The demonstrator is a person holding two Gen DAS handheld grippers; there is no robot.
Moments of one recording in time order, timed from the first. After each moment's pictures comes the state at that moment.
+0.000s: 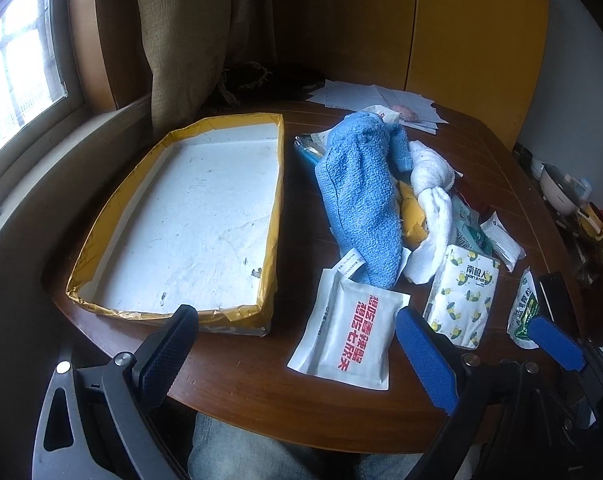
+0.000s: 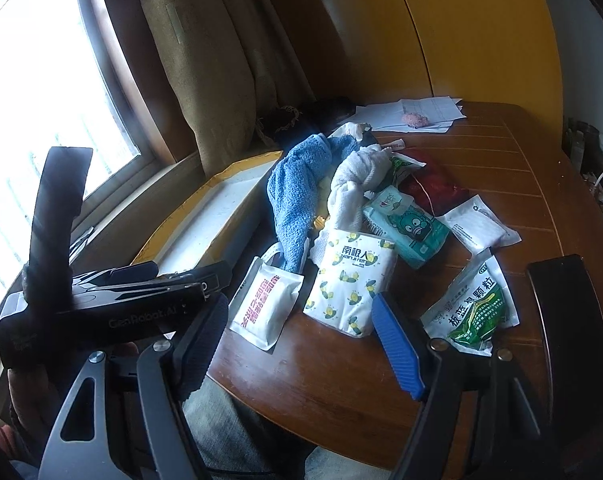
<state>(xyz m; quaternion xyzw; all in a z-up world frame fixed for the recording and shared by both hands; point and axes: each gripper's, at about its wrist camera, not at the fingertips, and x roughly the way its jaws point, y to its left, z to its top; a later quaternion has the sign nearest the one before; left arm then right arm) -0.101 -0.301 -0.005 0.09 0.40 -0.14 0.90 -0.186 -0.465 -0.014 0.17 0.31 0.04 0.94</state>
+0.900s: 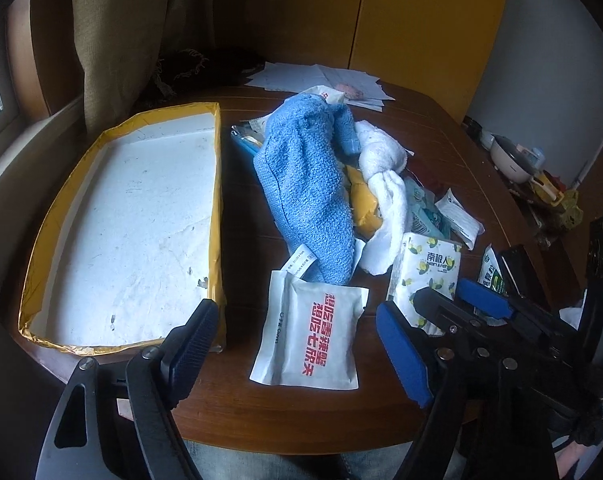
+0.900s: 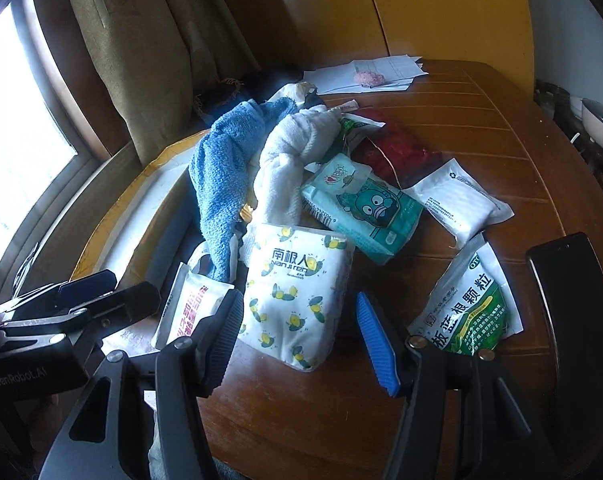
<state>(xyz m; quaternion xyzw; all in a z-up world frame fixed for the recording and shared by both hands) -0.080 -0.323 -0.004 0.09 0.43 -0.25 0.86 -0.134 -0.490 -0.049 0.19 0.37 -0.03 0.91</state>
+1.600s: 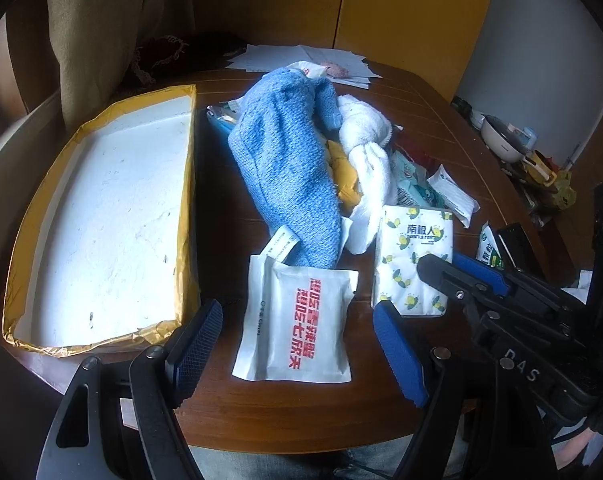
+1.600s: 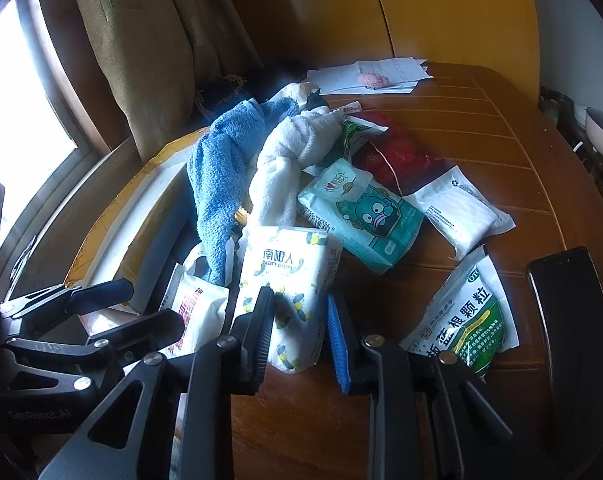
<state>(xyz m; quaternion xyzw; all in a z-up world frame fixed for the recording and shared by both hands) -0.075 -0.321 -0.014 0.09 0.47 -0.26 0.84 -0.128 -0.492 -0.046 0.18 0.37 -0.03 0.91</state>
